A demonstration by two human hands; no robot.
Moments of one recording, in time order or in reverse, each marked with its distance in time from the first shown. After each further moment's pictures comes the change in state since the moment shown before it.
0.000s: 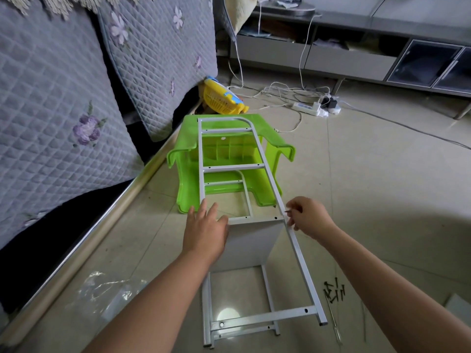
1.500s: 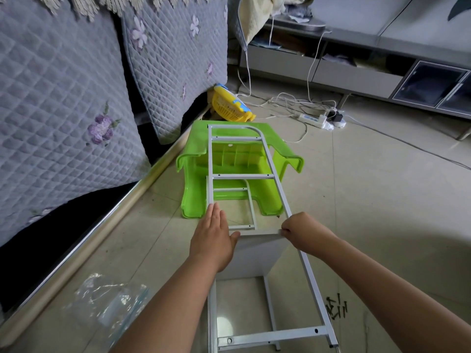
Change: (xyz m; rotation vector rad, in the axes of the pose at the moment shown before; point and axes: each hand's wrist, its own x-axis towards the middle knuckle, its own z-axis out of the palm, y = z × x) left_hand 0.008 -0.005 0.008 -0.145 -0.140 -0.136; right_hand 0.013 -0.015 0.017 -1.006 -0.225 -0.323
